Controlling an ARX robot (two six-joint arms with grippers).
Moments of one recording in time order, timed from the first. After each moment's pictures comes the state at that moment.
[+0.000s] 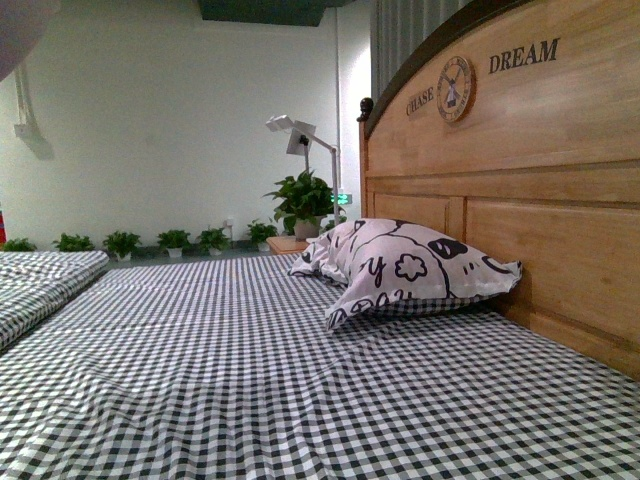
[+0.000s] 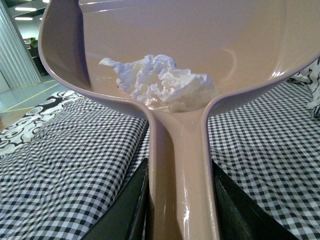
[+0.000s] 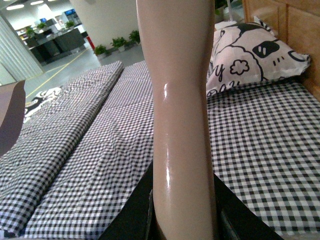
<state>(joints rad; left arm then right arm) -0.66 0.47 0.52 0.11 -0.93 0.32 -0.08 0.67 1.03 -0.40 -0.57 0.29</state>
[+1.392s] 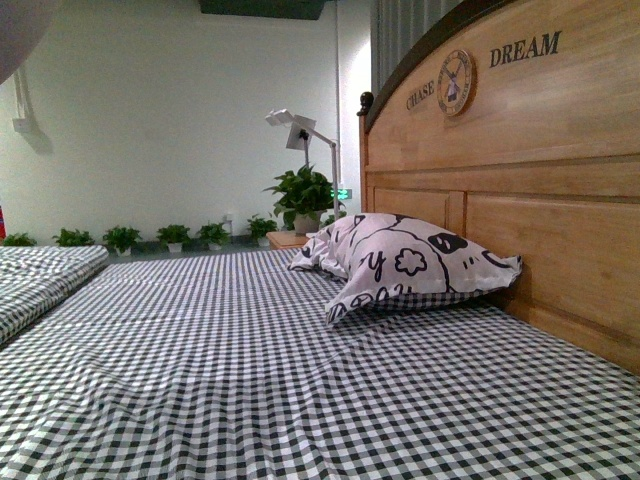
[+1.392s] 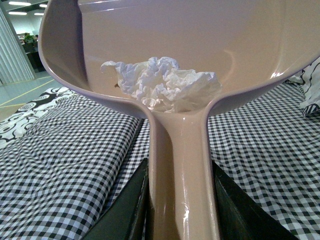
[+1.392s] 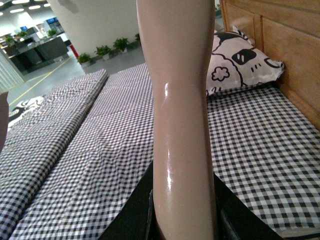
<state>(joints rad) -0.69 0.46 0.49 0.12 -0.94 0.29 -0.09 0.65 1.02 -0.42 -0.50 0.29</state>
